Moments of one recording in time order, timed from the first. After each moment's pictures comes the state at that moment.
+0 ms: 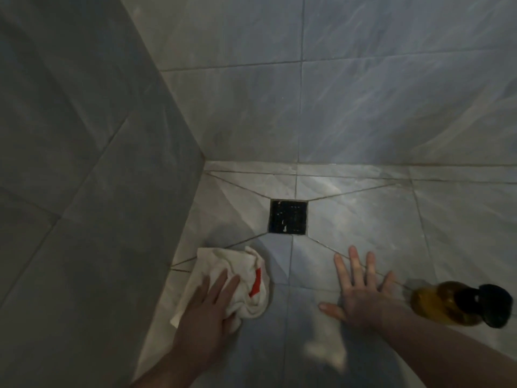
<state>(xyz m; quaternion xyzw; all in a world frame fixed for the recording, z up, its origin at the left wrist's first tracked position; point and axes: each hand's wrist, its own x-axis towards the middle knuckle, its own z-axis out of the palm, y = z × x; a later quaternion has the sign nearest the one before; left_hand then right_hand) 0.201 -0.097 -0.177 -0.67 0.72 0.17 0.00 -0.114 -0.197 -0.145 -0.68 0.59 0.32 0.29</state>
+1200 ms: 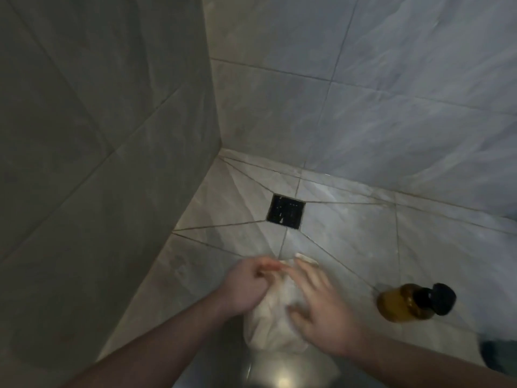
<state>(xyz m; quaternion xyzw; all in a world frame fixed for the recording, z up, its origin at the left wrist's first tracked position) 0.100 -0.113 -0.094 -0.65 0.49 0.52 -0.26 -0.101 -0.128 -0.107 -0.86 0.44 -0.02 0.26</state>
